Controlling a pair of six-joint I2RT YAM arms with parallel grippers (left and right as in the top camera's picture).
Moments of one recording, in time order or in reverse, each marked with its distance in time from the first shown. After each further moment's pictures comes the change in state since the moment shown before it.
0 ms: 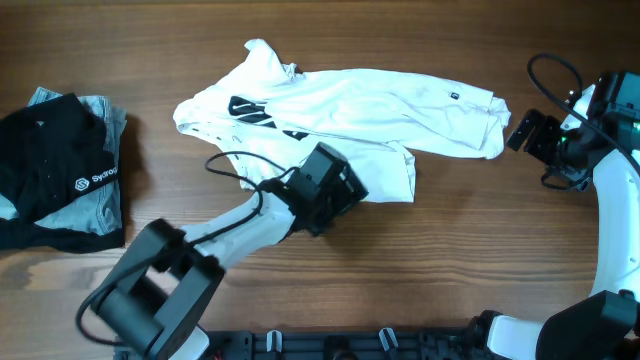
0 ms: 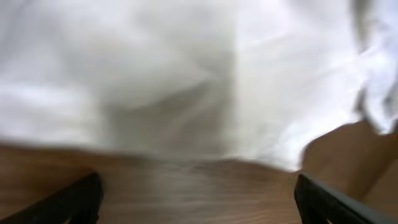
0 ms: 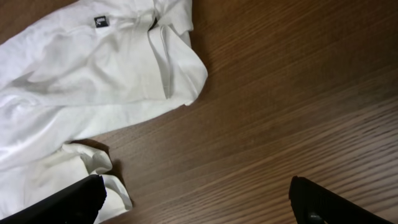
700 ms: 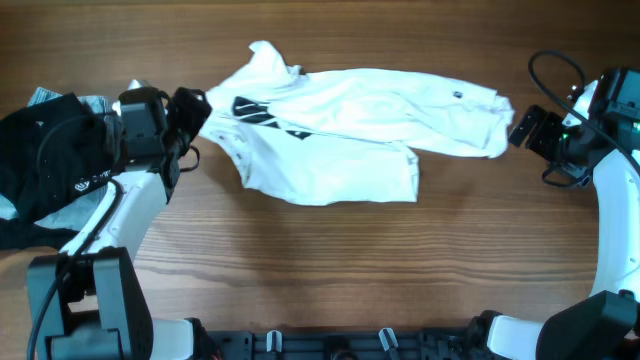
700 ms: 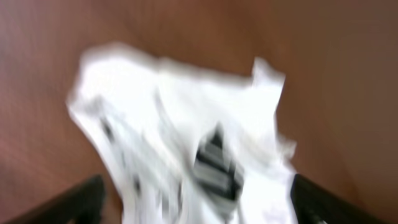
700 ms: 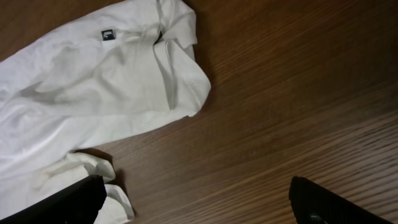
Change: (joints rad) left arm 0.789 -0.148 -0.024 0.158 -0.005 0.463; right arm 0.000 0.000 0.000 0.036 0.000 0.000
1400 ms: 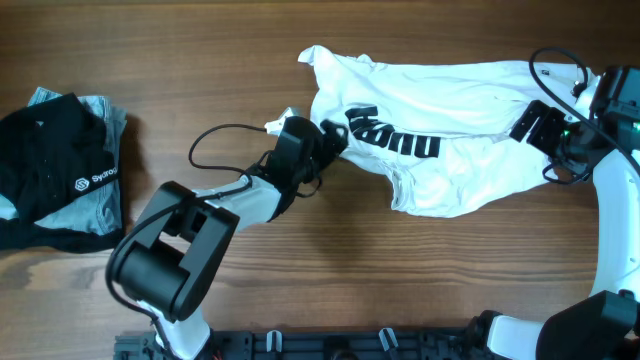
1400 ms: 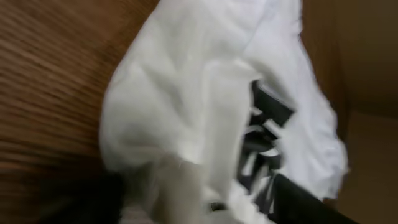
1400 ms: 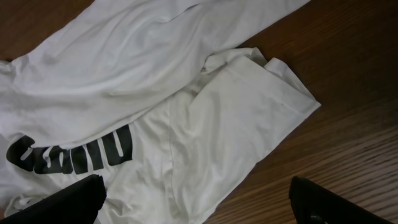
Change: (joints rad) left arm -0.622 0.309 -0.001 0.364 -0.111 -0.344; right arm 0.000 0.000 0.000 0.047 0.000 0.000
